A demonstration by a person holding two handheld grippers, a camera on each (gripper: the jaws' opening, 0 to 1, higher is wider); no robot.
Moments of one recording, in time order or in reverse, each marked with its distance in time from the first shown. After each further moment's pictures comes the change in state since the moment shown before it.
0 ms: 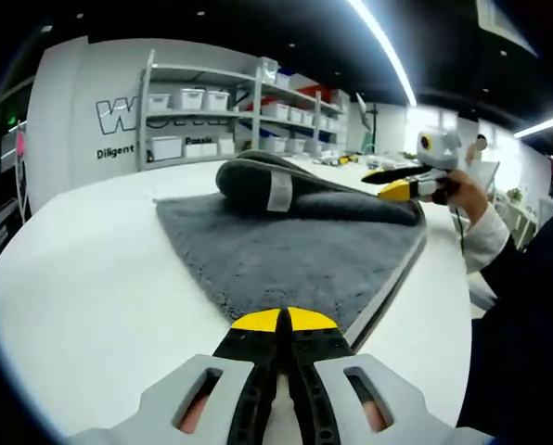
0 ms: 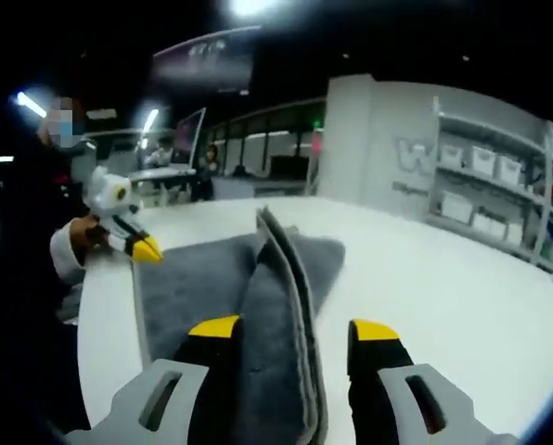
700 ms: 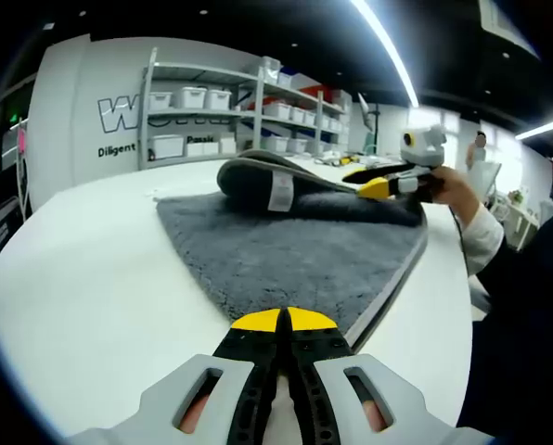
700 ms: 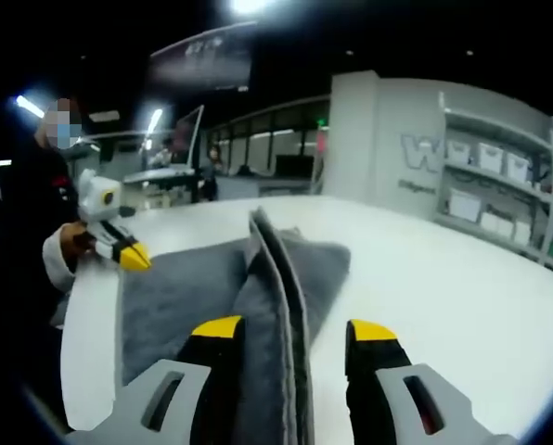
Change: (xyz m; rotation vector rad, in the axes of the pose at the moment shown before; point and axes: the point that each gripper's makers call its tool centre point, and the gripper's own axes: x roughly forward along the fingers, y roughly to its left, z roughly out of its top) left arm 0.001 0.000 0.000 -0.006 0.002 0.005; right arm 0.043 -0.009 0.002 0.009 0.014 0.026
